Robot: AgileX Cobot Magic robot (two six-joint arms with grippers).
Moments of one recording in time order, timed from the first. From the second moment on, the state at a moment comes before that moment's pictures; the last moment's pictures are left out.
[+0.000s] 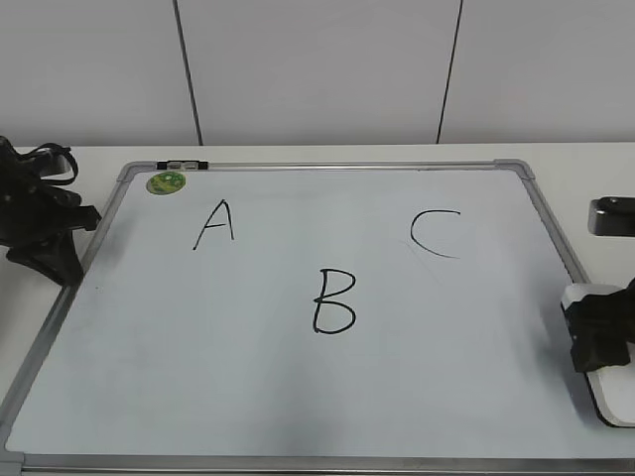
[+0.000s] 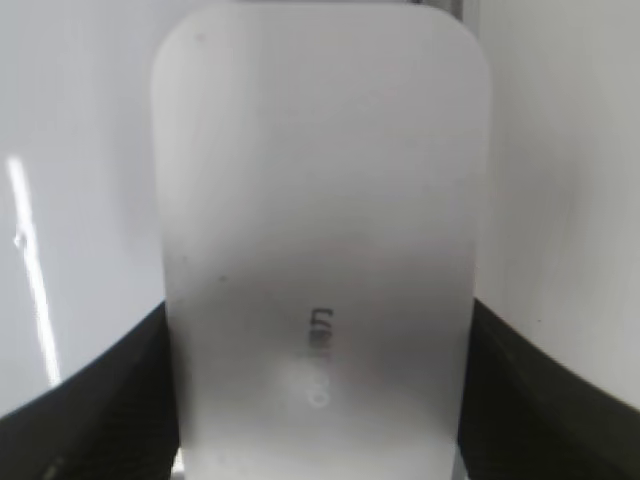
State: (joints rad) left arm 0.02 2.15 -1.47 -0.25 0.97 0.16; right arm 0.12 1.51 -0.72 -0.01 0.66 0.14
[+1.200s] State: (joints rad) left arm 0.02 2.15 -1.47 -0.25 0.97 0.16; right arm 0.50 1.96 -1.55 0.07 1.07 -0.02
